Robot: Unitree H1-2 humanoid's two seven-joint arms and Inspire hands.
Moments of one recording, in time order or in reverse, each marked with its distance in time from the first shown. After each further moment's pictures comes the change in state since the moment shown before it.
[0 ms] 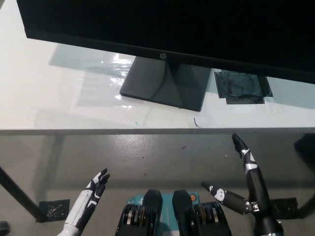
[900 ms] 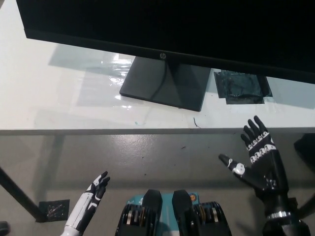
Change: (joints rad) left_arm 0.008 -0.003 0.000 0.009 0.002 0.002 0.000; right_arm -0.075 0.030 -0.135 -0.061 0.557 0.182 0.130
